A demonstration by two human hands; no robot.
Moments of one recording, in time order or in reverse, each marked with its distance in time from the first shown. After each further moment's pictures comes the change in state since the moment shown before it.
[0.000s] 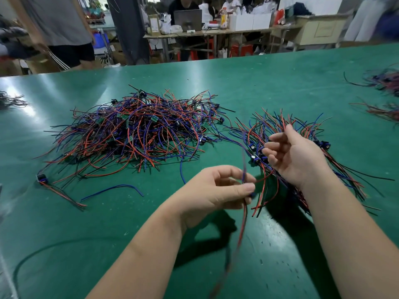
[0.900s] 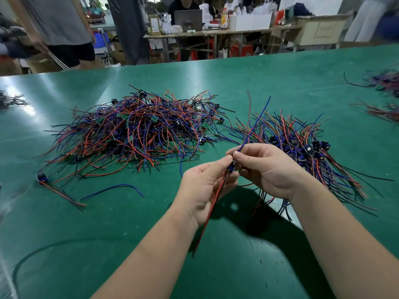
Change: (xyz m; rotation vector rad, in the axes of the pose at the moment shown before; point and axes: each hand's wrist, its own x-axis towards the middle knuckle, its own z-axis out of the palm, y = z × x) left_hand 0.015 -0.004 0.004 -0.467 0.401 0.029; right_hand -0.024 0.021 0.020 -0.229 -0.585 0.021
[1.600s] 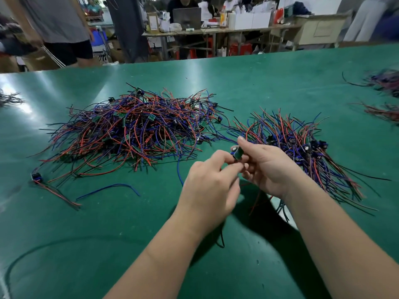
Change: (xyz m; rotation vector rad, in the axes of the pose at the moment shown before) left_hand -0.001 -0.014 -0.011 1.595 0.025 1.182; right_hand 0.008 -0.001 0.000 0.072 0.263 0.113
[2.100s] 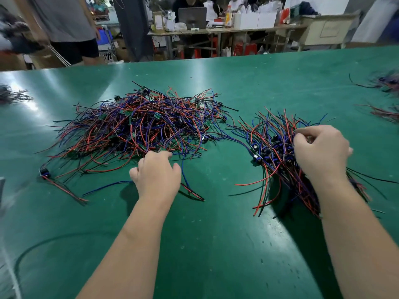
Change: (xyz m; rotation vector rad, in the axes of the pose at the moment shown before) left_hand -0.005 -0.075 -0.018 0.288 -0.165 -0.902; right_hand -0.002 -0.023 -0.055 -1.056 0.898 -0.525
